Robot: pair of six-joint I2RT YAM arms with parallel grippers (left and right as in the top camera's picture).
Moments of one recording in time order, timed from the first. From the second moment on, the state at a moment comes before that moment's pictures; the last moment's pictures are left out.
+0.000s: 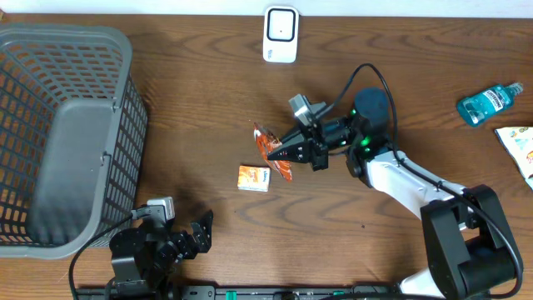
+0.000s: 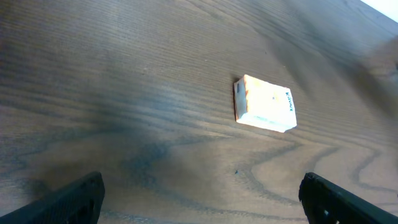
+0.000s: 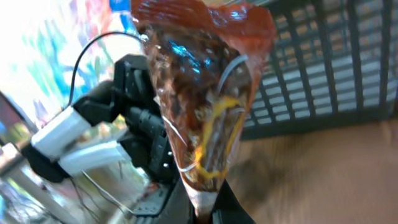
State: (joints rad) left arm 0.09 0.01 0.20 -0.84 0.41 -0.26; right arm 0.37 1.71 0.85 0.92 -1.53 0.42
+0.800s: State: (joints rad) left arm 0.09 0.01 0.20 -0.84 0.41 -0.26; right arm 0.42 1.71 0.85 0.93 -1.45 0.79
